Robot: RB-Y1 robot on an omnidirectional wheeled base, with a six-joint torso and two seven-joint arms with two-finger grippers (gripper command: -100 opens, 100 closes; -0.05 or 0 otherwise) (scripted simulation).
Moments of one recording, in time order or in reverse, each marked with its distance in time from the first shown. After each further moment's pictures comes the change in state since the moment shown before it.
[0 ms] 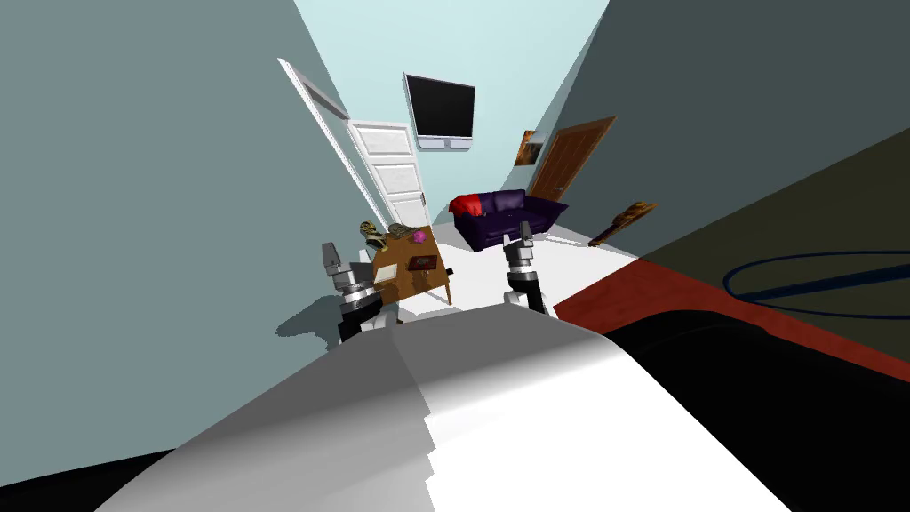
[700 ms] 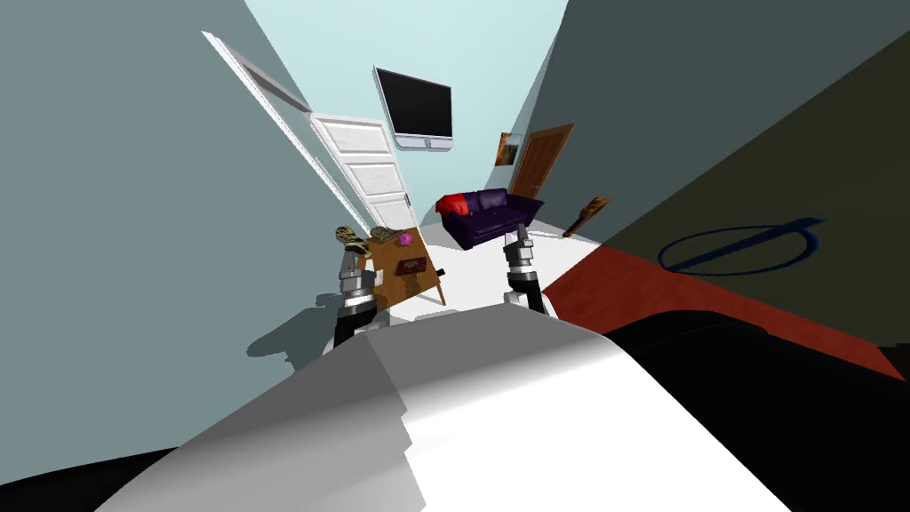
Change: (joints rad) left arm 0.043 0.160 0.046 0.059 -0.052 0.064 0.037; right arm 0.000 0.000 0.000 0.000 0.000 0.000 0.000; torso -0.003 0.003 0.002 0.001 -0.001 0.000
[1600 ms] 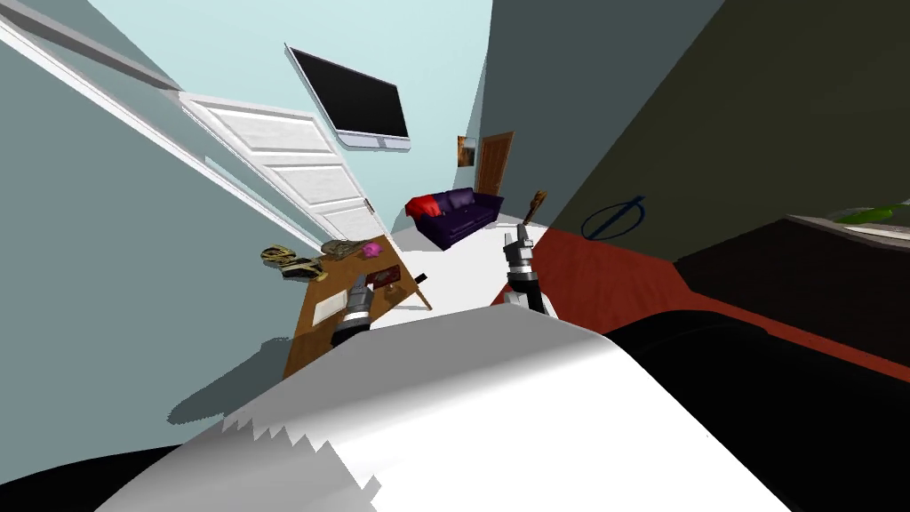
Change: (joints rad) left arm 0.104 0.052 0.089 0.135 -0.134 0.153 0.074; right arm 0.000 0.000 0.000 0.000 0.000 0.000 0.000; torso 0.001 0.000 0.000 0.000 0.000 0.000
